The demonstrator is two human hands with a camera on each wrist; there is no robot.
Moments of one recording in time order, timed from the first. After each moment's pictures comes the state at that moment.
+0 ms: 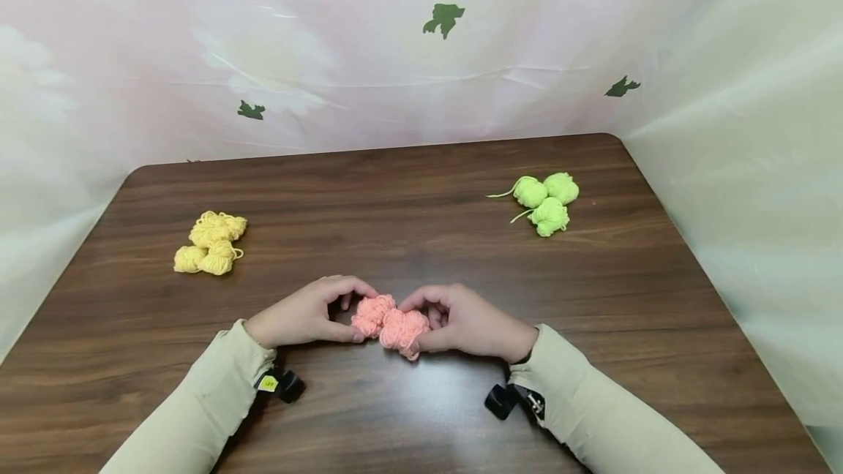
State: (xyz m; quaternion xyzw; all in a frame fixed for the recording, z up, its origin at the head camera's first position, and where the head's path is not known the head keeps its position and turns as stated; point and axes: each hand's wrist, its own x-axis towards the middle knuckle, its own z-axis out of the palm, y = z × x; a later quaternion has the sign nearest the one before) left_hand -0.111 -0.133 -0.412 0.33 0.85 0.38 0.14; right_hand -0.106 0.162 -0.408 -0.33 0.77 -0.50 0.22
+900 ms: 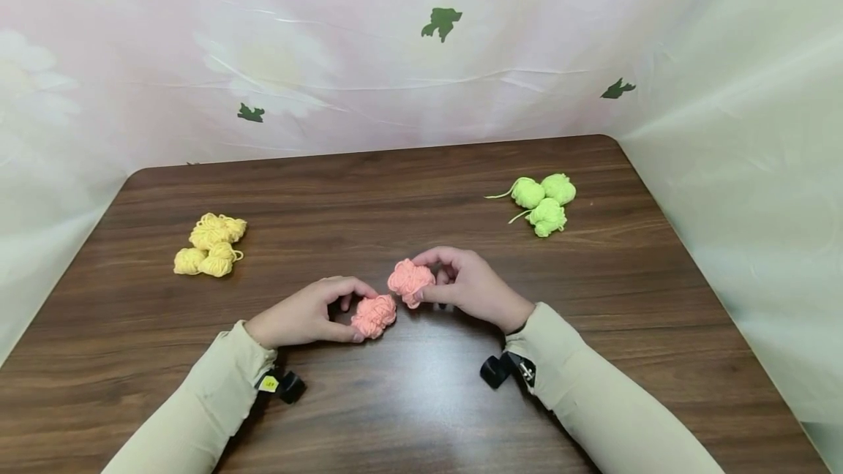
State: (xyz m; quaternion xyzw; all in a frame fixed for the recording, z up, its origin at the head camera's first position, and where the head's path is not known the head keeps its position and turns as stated) left_hand -0.109 -0.132 -0.411 0.33 0.85 0.38 0.14; right_hand -0.136 0.166 -0.409 -0.22 0.77 -0.57 0.18
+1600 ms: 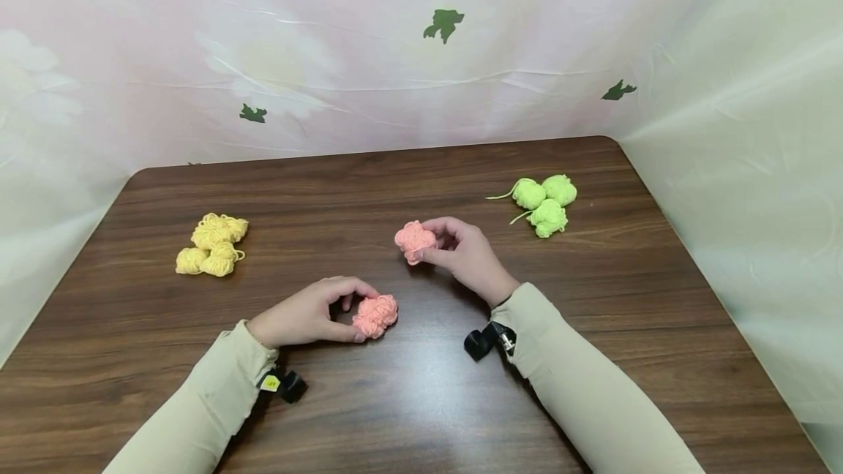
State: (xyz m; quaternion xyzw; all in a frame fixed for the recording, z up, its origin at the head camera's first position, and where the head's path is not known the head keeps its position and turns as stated) left_hand -0.110 -0.133 -0.412 0.34 0.85 0.38 0.14; right_hand -0.174 0.153 -0.419 -0.17 0.81 -0.56 0.04
